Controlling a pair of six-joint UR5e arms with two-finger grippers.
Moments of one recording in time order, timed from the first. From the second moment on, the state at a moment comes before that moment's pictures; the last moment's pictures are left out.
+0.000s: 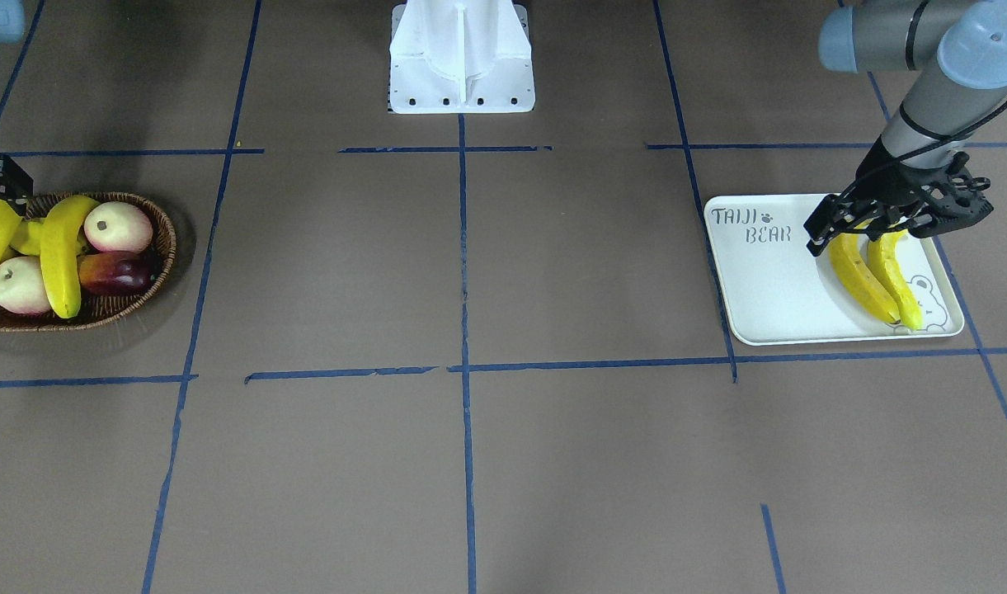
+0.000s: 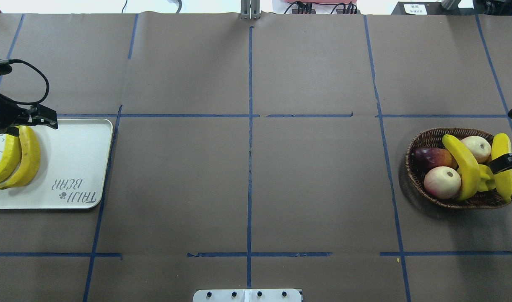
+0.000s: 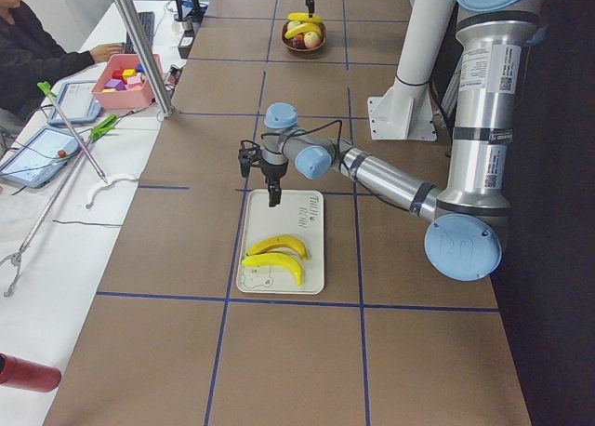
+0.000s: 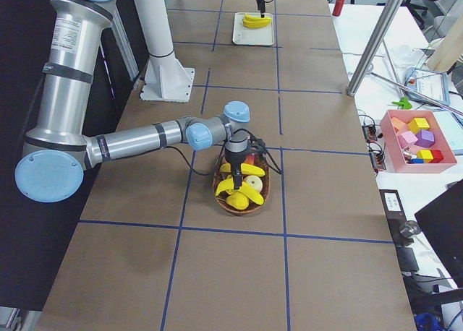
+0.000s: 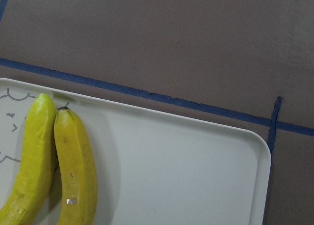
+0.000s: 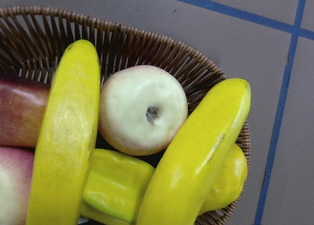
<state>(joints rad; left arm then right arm) -0.97 -1.61 -1.91 -1.83 -2.05 -1.06 1.01 -1.80 1.98 -1.44 2.03 0.45</state>
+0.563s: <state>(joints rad) -0.97 -1.62 -1.91 -1.82 -2.05 -1.06 0.96 -1.79 1.94 -1.44 2.00 0.44</state>
